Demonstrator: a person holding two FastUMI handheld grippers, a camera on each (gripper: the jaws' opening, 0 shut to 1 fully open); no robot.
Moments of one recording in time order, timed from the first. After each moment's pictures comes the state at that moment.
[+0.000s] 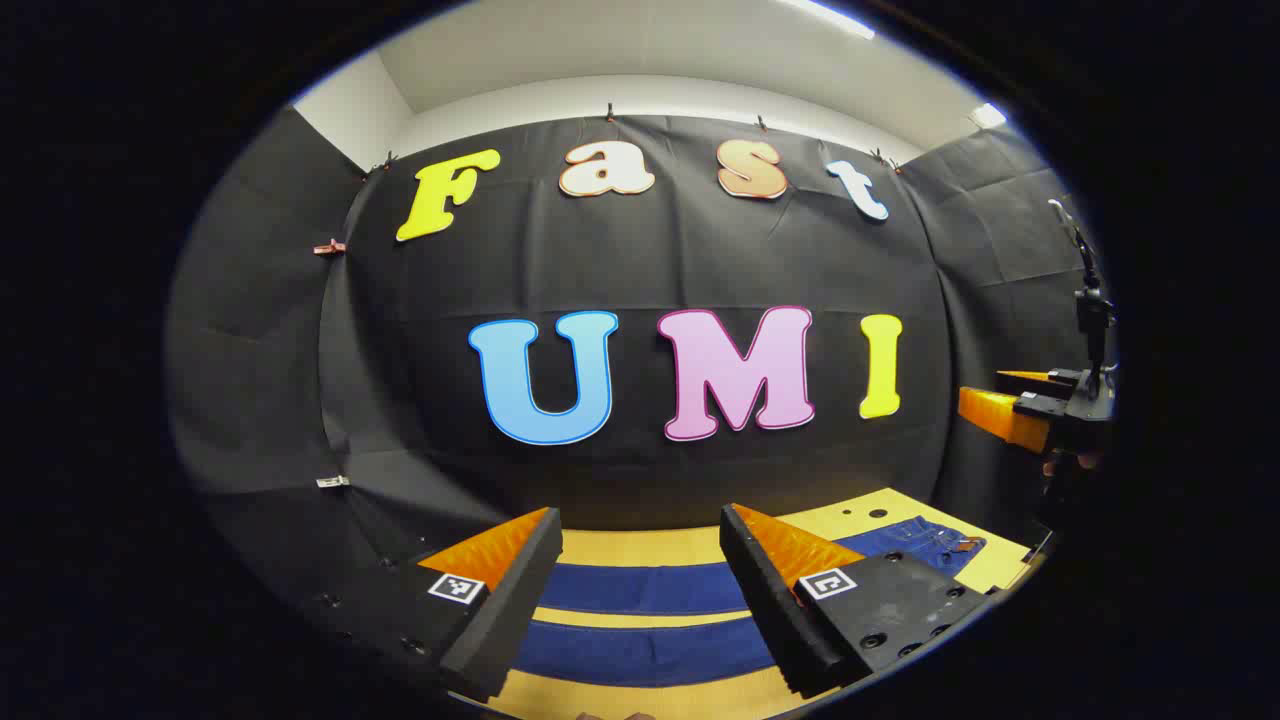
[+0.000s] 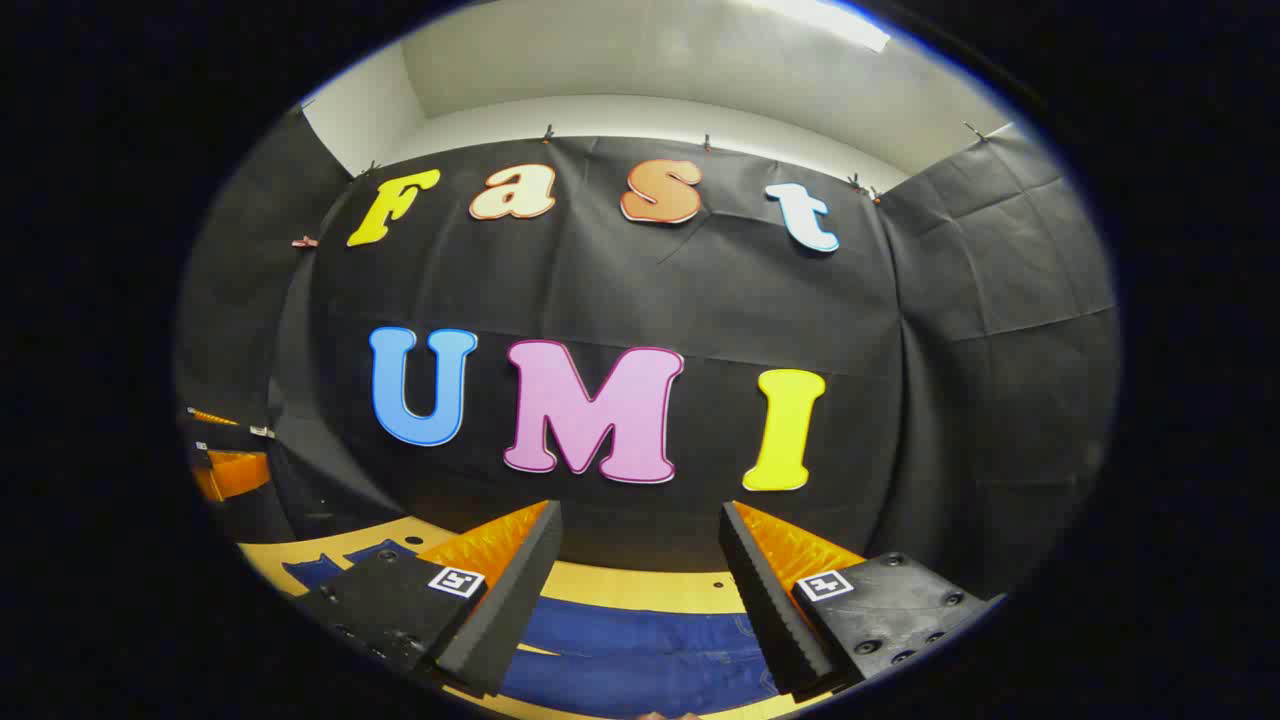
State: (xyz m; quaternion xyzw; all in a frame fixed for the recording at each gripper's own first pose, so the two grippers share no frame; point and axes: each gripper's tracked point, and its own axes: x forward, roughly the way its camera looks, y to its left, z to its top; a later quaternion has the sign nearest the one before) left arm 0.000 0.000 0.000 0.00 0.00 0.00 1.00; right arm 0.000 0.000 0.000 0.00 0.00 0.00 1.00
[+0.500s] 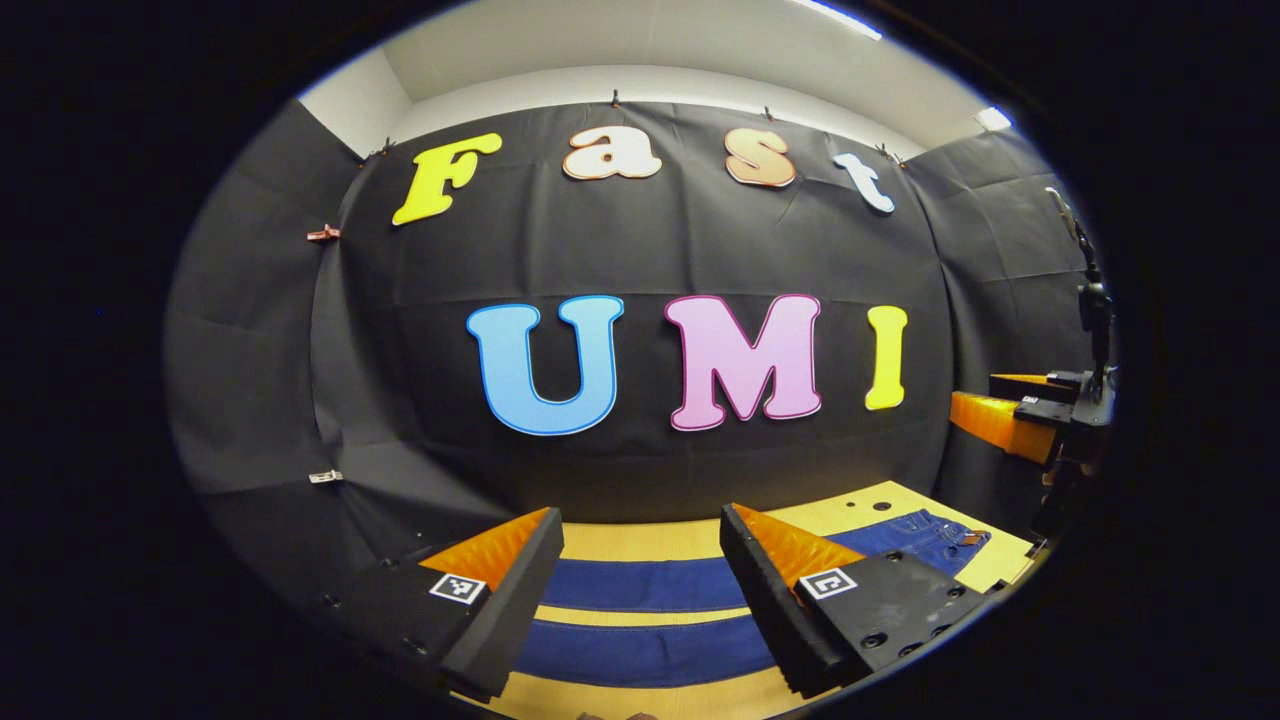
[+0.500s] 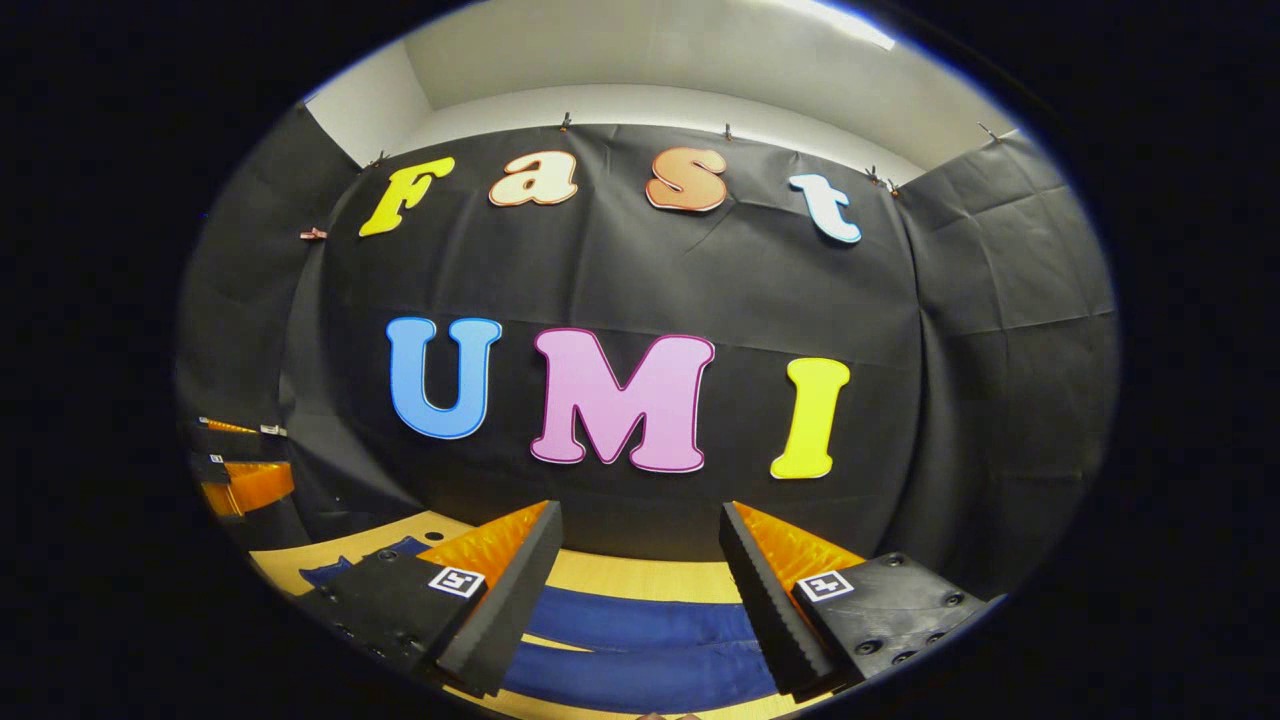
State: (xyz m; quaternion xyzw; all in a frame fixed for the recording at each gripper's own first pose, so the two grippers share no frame) left arm -0.001 0.023 -0.004 0.00 0.01 -0.03 1.00; right arm -0.009 0.037 0.003 0.01 0.02 -0.01 1.00
